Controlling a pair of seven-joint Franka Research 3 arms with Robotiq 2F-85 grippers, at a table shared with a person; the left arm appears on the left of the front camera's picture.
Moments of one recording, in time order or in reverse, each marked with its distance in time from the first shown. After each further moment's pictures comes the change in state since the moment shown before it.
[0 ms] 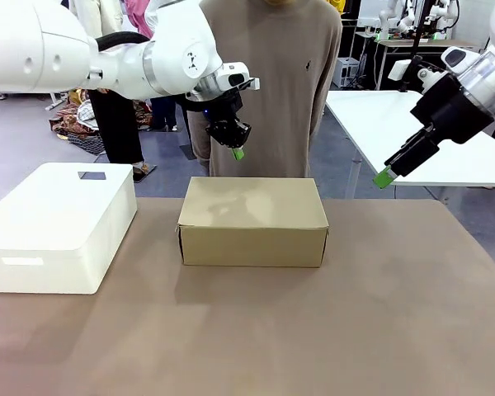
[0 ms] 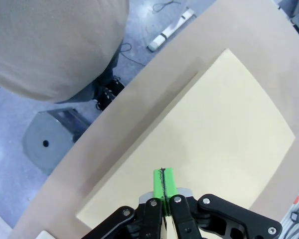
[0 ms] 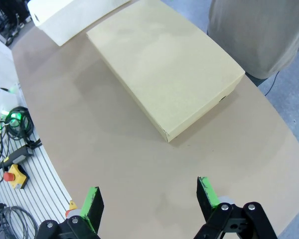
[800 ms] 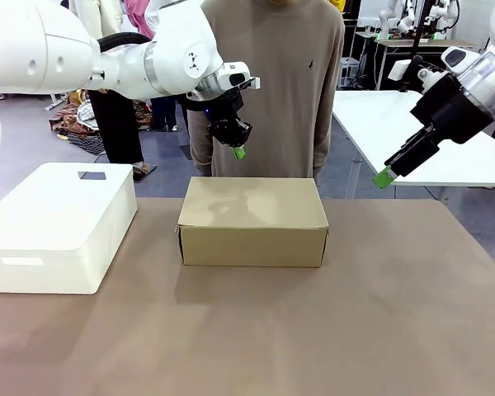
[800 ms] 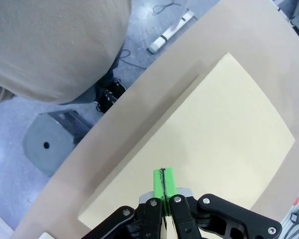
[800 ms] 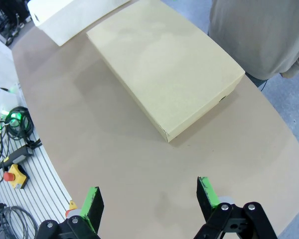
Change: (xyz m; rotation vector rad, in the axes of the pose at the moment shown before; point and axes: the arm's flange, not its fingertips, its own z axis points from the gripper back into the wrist) left arm 0.003 0.001 0.001 0.000 -0.007 0.000; right arm 0.000 0.000 0.000 0.000 0.000 0.000
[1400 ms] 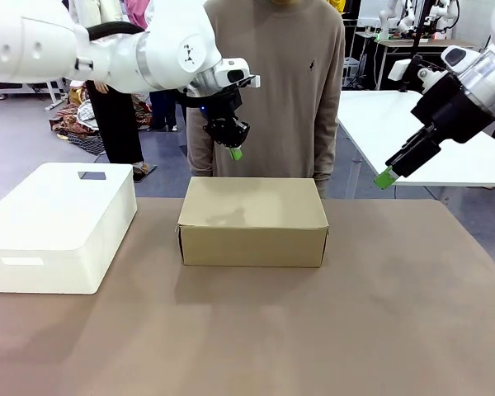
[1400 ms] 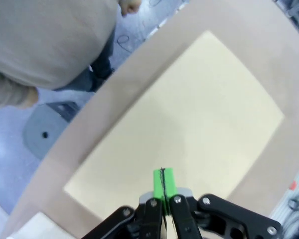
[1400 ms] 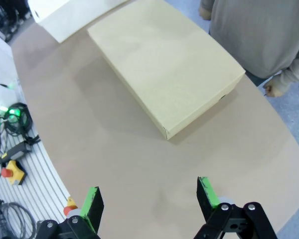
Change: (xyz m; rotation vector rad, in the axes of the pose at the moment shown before) left arm -0.029 -0.027 0.028 0.011 0.039 -0.026; right arm 0.001 0.005 0.003 -0.012 0.023 0.022
